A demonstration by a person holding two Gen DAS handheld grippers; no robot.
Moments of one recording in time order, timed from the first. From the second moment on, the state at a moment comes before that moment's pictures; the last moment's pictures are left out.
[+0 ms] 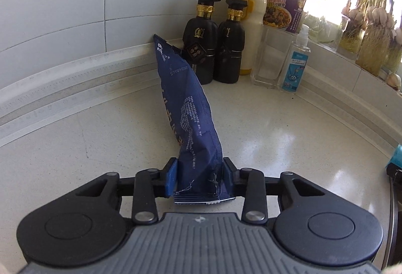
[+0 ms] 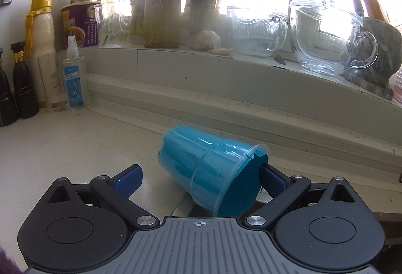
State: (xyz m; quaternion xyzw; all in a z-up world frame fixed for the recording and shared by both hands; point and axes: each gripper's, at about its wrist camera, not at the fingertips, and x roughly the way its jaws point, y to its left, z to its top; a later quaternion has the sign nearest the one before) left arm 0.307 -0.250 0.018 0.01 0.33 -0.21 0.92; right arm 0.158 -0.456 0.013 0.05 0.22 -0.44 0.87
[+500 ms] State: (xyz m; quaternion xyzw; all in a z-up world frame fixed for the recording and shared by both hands) left arm 0.300 -0.234 0.024 0.00 0.32 -0.21 0.92; right arm 0.154 -0.454 0.011 0.05 0.23 -0.42 0.88
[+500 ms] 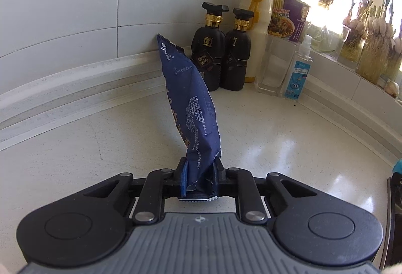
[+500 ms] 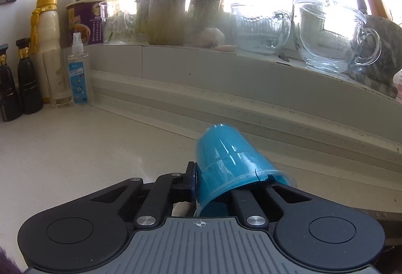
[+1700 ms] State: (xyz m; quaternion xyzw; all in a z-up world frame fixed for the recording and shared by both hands) left arm 0.197 -0.096 0.080 0.00 0.30 -0.22 0.93; right arm 0.129 -0.261 0.096 -0.01 0.19 -0.26 0.95
